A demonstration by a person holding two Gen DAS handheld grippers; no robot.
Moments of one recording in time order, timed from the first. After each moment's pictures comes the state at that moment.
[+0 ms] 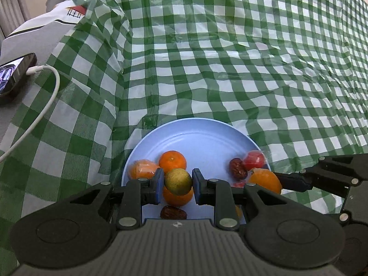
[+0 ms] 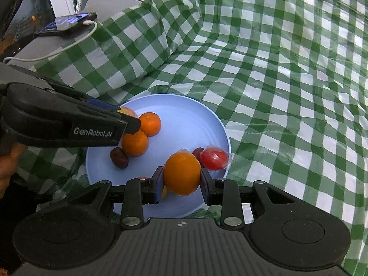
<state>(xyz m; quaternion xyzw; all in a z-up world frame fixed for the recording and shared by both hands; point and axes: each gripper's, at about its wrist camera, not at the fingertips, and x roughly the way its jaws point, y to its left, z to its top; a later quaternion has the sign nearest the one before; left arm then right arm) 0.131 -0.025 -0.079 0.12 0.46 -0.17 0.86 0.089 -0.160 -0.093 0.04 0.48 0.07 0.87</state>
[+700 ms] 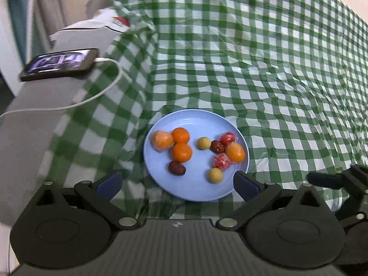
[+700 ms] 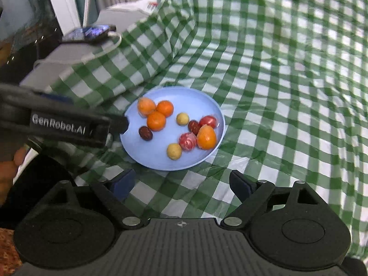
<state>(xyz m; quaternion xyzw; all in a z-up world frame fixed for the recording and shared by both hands) 0.022 0.012 -0.005 0.08 0.44 -0.11 0.89 -0.010 -0.150 -0.016 0.06 0.47 0.04 0.88</state>
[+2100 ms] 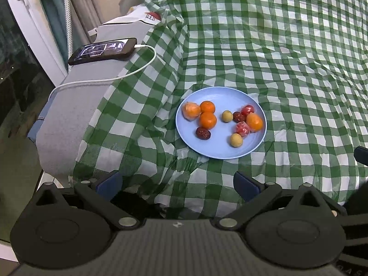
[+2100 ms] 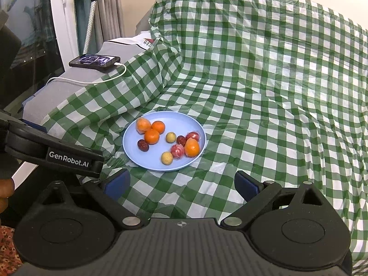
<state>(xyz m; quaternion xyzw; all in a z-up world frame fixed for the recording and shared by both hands) -0.044 0.010 0.010 0.13 0.45 -0.02 0.88 -0.083 -0.137 0.017 0.04 0.40 0.00 0.92</state>
